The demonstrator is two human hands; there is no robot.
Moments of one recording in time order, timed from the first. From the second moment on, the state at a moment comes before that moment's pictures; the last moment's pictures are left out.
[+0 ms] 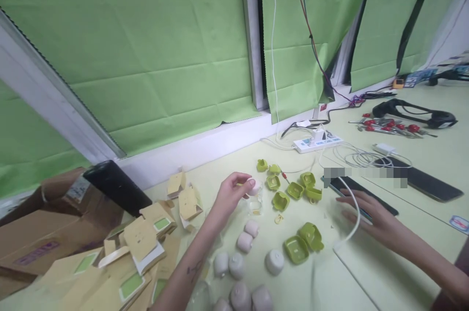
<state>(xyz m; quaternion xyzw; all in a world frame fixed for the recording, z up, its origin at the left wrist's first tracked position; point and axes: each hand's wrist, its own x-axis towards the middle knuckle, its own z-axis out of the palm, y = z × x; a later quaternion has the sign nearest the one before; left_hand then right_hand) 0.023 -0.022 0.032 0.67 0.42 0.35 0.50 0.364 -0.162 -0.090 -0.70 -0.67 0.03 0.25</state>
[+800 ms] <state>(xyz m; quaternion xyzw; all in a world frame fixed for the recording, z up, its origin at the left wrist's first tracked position) 0.061 -0.106 -0.033 0.93 0.30 0.11 0.19 0.230 -0.086 0.002 -0.47 -0.87 0.11 0.07</state>
